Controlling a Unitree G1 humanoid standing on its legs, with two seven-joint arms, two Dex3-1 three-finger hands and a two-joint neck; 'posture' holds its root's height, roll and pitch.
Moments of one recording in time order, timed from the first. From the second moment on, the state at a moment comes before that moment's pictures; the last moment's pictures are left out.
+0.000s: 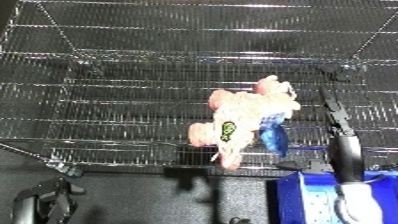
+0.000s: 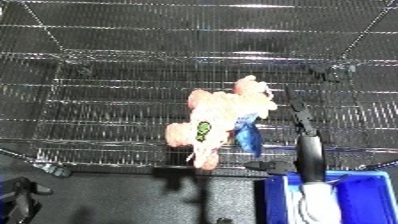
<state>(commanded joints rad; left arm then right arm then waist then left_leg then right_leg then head) 0.06 0.34 -0.01 0.06 -0.48 -0.17 0.27 -0.03 -0.37 -0.07 0.02 0.15 -0.19 -0.26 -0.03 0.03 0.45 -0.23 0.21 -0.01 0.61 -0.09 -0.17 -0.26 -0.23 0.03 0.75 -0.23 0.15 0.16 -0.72</state>
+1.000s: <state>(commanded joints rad) 0.14 0.40 -0.06 0.05 -0.52 -0.16 0.21 -0.38 -0.80 0.18 0.07 -0.12 -0.09 -0.12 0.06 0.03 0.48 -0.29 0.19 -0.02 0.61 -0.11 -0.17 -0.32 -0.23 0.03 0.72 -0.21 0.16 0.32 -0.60</state>
